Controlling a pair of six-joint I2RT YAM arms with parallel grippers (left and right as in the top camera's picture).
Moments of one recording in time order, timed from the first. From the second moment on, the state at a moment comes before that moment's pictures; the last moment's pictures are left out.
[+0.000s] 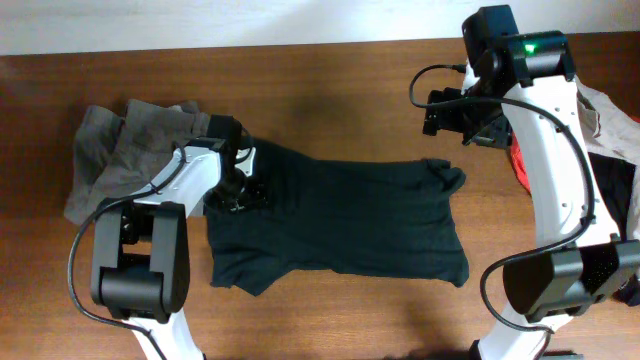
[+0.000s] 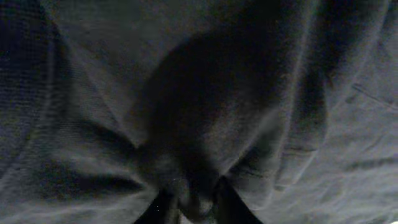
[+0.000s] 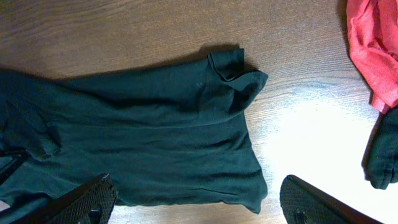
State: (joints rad) left arm -0.16 1.99 1.28 -0.80 0.34 -0.24; right arm 0.10 1.90 2.07 -1.56 -0.02 0.34
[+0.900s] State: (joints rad) left arm -0.11 1.93 1.33 -1.03 0.18 -0.22; right arm 0.10 1.90 2.07 -1.57 0.02 0.34
